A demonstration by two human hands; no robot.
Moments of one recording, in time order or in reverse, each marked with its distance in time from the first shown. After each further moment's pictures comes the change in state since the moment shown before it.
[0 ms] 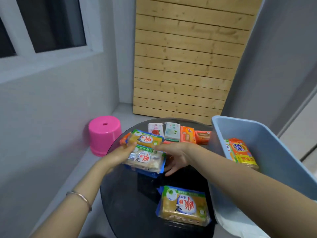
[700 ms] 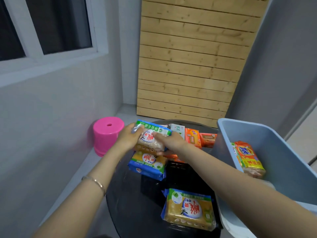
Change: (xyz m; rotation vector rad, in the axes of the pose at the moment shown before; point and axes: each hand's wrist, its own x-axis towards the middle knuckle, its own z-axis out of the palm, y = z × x) left_hand 0.006 0.050 -0.006 -0.015 0.321 0.249; right_hand 0.006 -0.025 0.019 0.045 0.305 -0.387
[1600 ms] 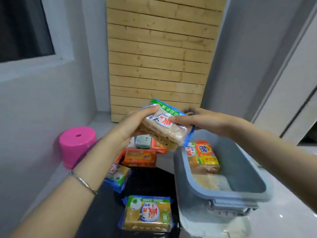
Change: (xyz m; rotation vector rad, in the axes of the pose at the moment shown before) left_hand -0.032 0.137 0.082 -0.398 -0.314 -0.029; right_hand -0.090 -0.042 -0.197 -0.417 -0.040 -0.228
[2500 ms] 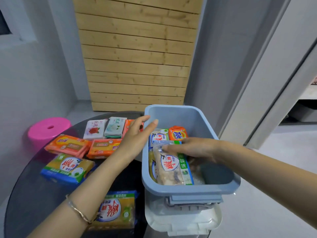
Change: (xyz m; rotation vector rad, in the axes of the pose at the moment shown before) left_hand 0.011 -0.083 0.103 0.255 0.019 0.149; right_hand -0.021 0.123 0.005 0.099 -0.235 0.376
